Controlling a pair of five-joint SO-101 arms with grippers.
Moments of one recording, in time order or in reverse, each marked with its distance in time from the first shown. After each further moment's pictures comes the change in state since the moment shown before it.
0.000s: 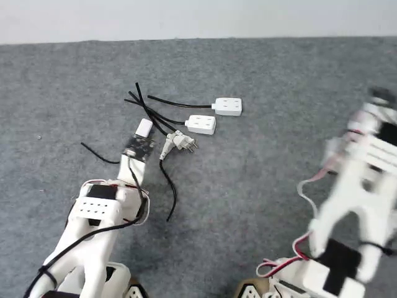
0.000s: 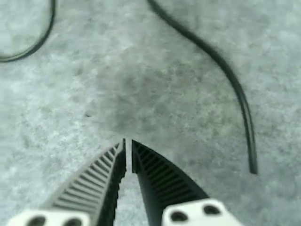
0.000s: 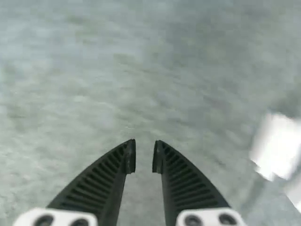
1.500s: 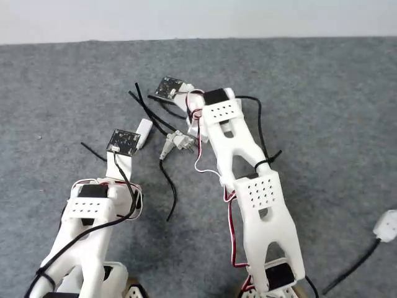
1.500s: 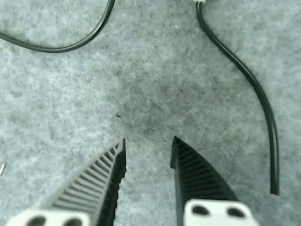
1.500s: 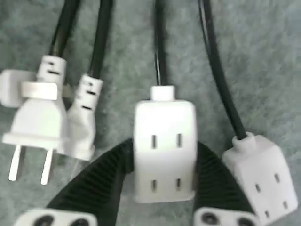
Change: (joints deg) left arm -4.0 0.0 0.0 -1.2 2.6; right arm -42.3 65.8 -62.9 -7.1 35.9
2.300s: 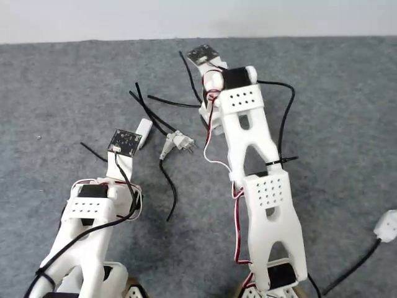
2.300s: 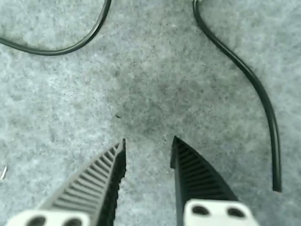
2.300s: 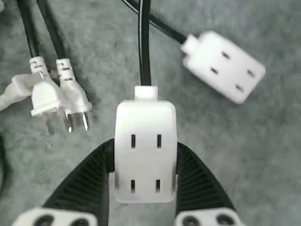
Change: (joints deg) left arm 0.0 0.0 0.0 0.0 -1.7; right arm 3.9 -5.5 -14.0 25.0 -28.7
